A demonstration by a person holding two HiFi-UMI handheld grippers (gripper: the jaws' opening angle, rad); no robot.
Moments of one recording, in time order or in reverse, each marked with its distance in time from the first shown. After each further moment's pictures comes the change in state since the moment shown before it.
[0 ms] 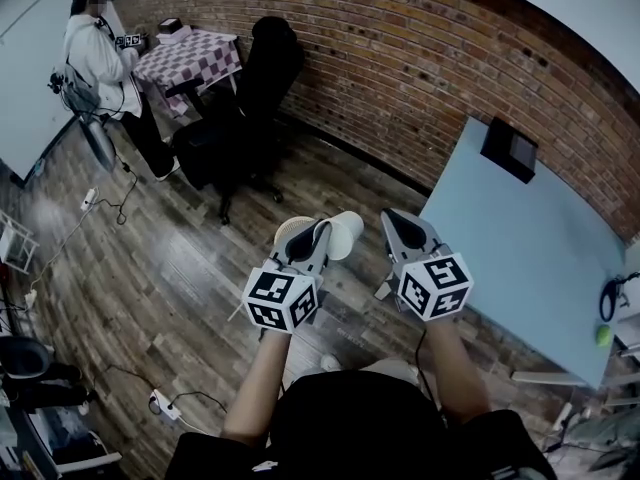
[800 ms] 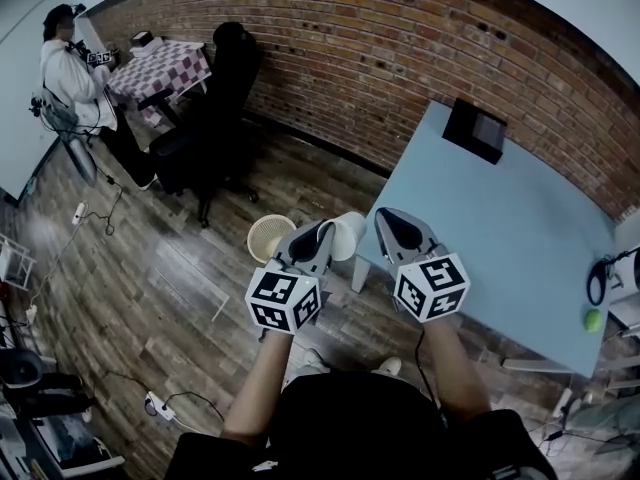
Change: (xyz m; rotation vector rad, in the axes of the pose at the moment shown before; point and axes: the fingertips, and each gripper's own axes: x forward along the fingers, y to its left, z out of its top) left arm 0.076 -0.138 -0.019 0.021 0.044 -0.069; right arm -0.101 -0.104 0.003 0.014 -0.012 -0.046
